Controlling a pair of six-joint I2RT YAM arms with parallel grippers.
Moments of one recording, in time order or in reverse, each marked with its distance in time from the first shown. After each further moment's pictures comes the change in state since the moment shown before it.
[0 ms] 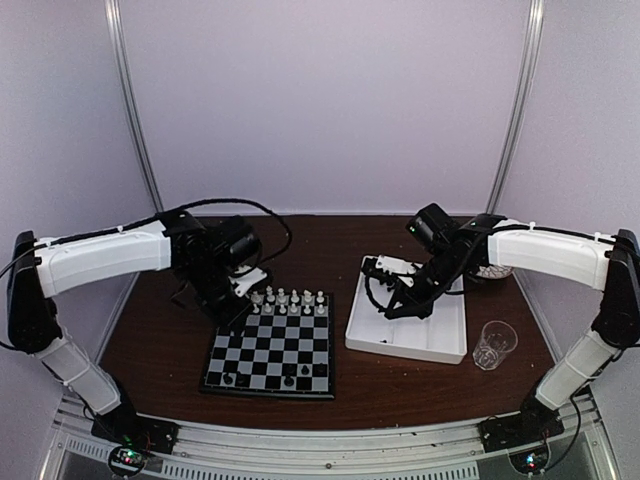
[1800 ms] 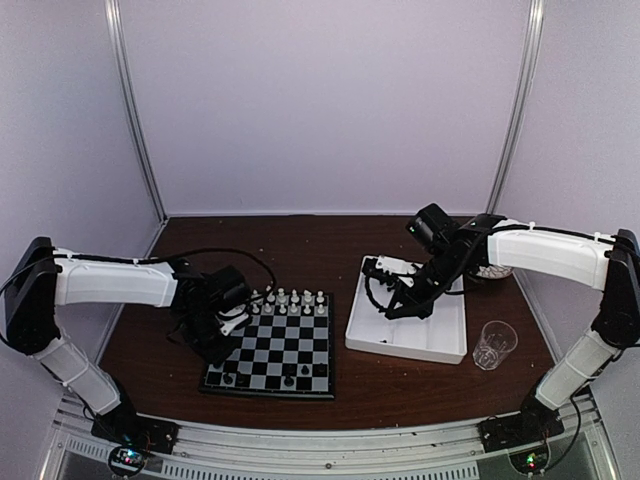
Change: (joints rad) left arm 0.026 -0.018 -0.379 0.181 -0.112 -0.047; right arm 0.000 0.000 0.000 -0.003 0.006 0.001
